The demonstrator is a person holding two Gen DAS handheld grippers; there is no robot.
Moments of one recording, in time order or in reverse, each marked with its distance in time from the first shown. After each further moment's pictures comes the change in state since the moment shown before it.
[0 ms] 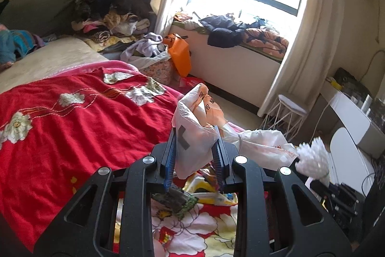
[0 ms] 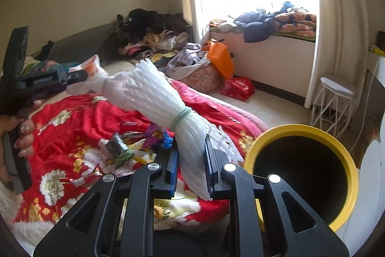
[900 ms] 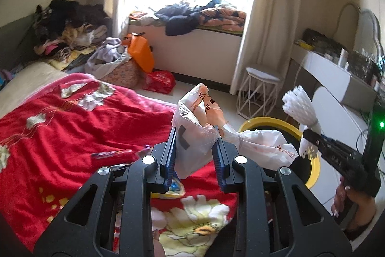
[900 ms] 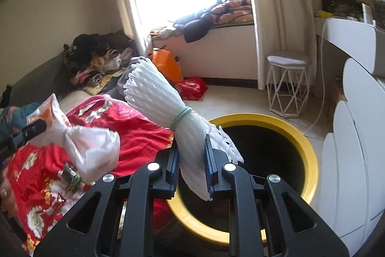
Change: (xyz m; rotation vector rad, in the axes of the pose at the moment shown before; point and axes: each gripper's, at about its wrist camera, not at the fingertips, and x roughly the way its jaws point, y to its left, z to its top) left arm 0.021 -0.106 -0.032 0.240 0.055 -0.133; right arm -0.018 -0.103 -0.014 0.262 -0.044 -0.236
